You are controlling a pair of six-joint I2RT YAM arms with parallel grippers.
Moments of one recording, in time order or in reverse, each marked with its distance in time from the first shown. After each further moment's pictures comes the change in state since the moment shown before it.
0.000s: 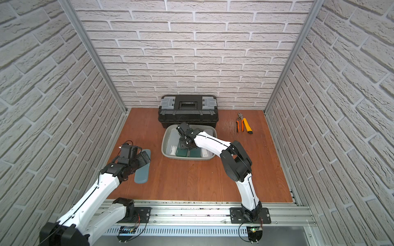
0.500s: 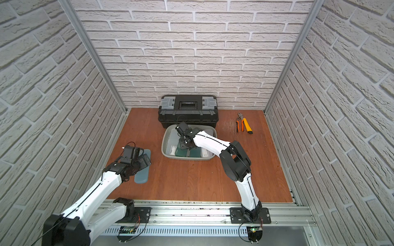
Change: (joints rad) left arm 0.000 0.036 -0.032 0.000 -0.004 0.000; right arm 0.006 0.006 0.069 -0.082 0.076 -0.080
